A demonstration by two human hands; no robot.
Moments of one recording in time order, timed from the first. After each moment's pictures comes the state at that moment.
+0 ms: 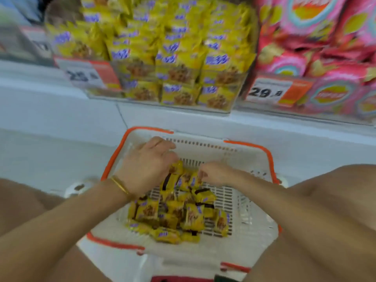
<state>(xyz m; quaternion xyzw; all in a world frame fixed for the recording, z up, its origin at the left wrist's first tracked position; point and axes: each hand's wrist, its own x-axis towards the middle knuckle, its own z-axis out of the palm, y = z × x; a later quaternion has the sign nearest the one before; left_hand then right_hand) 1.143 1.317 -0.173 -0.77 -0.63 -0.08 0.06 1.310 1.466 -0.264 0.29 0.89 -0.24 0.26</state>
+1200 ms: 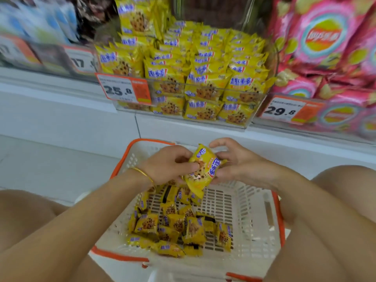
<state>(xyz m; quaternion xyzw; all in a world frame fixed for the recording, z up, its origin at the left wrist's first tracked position) 1.138 1.319 -0.136 -0.47 -0.65 -0.34 -0.49 1.320 1.435 -0.134 0.26 0.61 -0.75 -0.03</state>
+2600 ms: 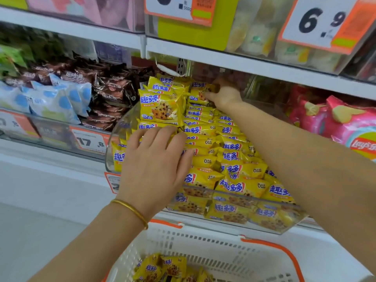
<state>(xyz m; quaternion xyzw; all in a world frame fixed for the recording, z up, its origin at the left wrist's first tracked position) 1.023 1.406 -0.063 -0.58 -0.72 -0.26 0.26 1.067 1.649 0.003 0.46 0.85 -0.15 -0.23</state>
